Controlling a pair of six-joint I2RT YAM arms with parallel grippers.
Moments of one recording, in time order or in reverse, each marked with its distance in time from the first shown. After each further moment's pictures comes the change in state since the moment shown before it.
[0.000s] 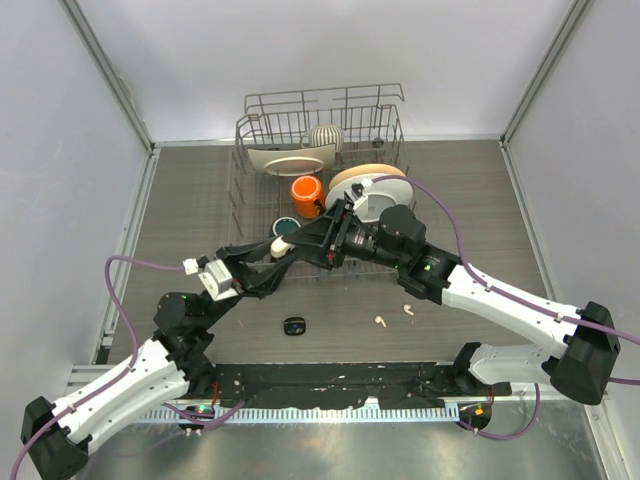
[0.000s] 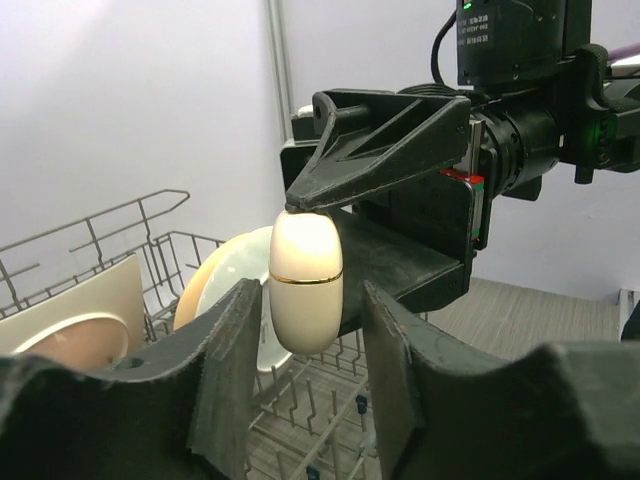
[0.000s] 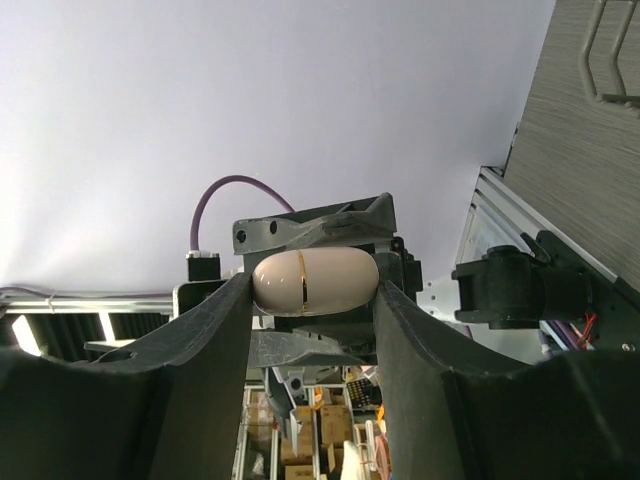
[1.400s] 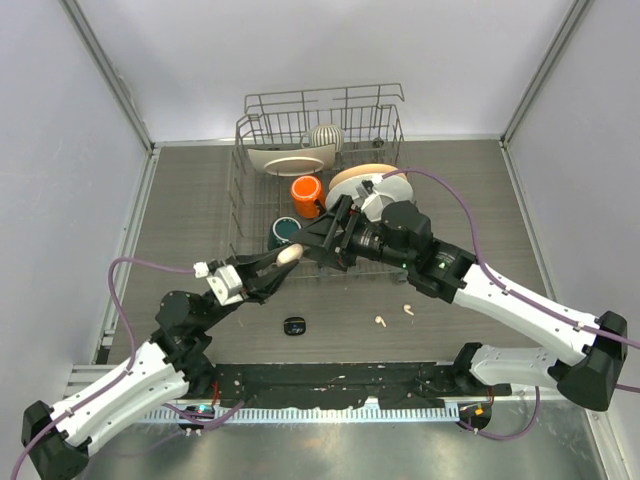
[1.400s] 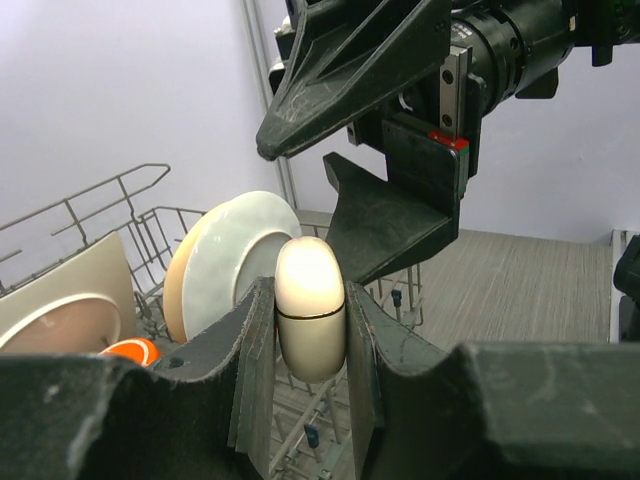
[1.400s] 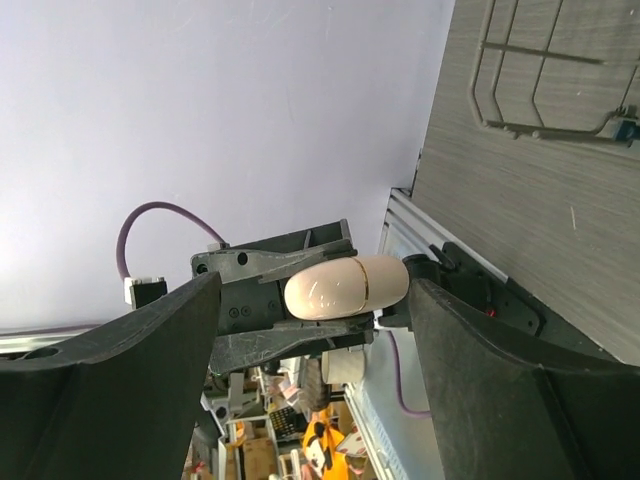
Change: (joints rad) left arm 0.000 -0.042 0.000 -0.131 0.063 0.060; right arm 0.003 -0.059 0.085 -0.280 0.115 -0.190
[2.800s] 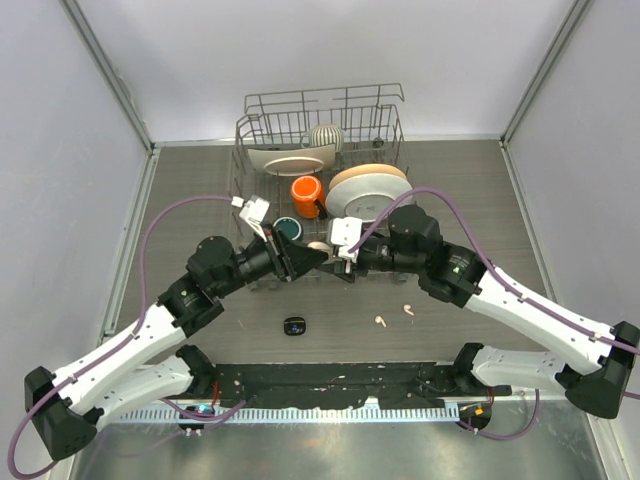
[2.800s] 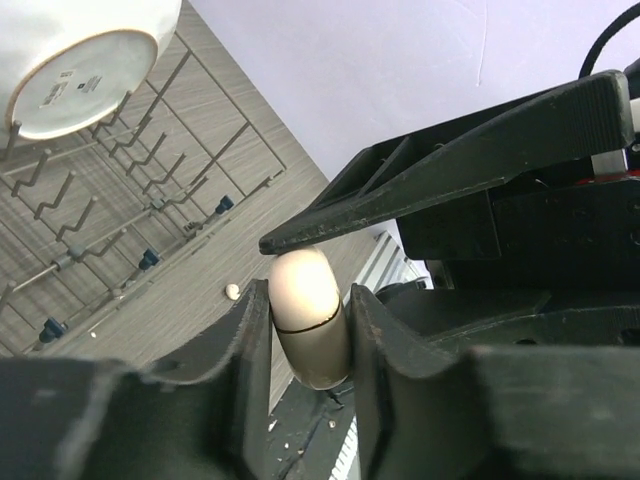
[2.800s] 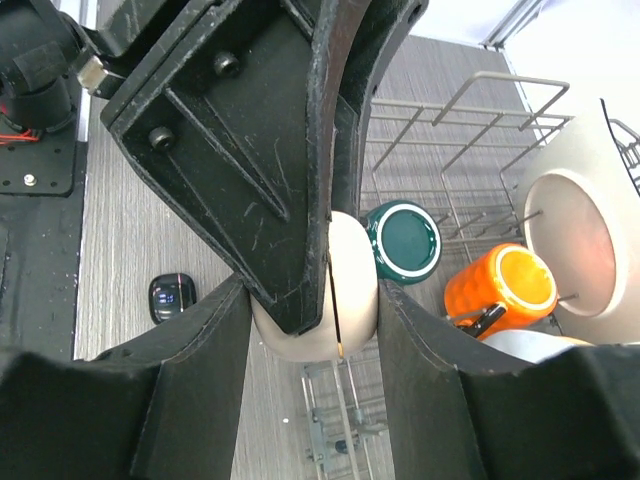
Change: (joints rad) left arm 0.000 0.325 0.394 -0.486 0.000 -0.804; right arm 0.009 -0.053 0.019 -0.173 -0.184 -1.729
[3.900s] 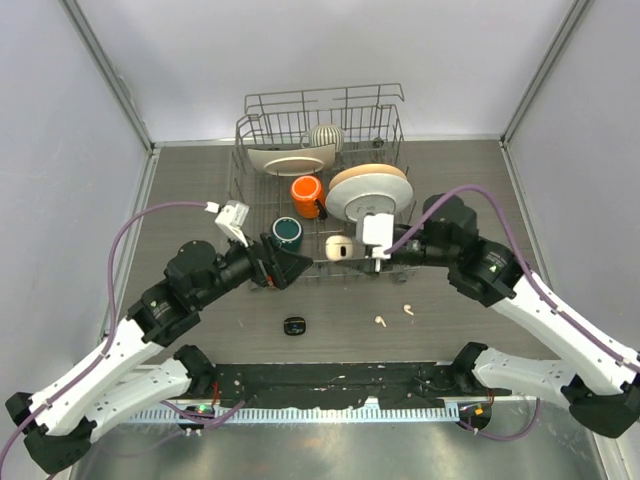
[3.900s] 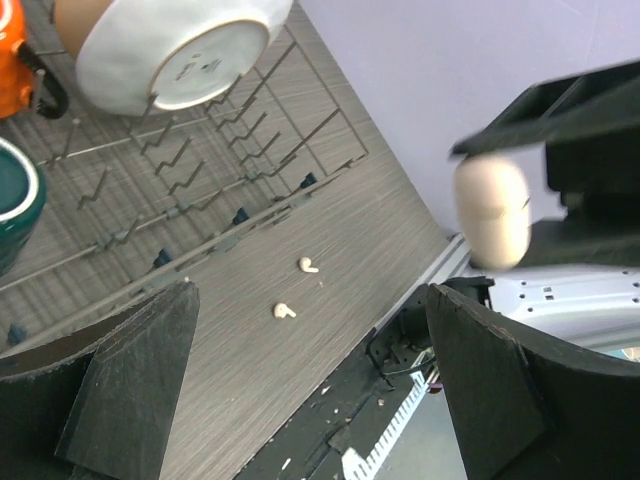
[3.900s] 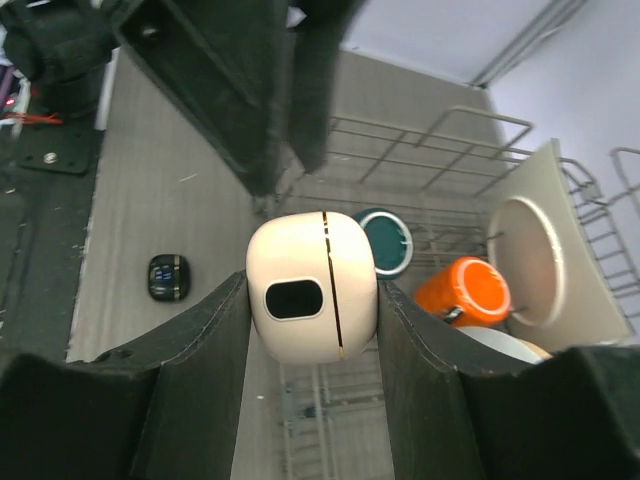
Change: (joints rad) left arm -0.002 -0.150 0.095 -0.392 -0.183 0.072; right arm -0.159 -0.109 0.087 -0.155 -0.181 -0.120
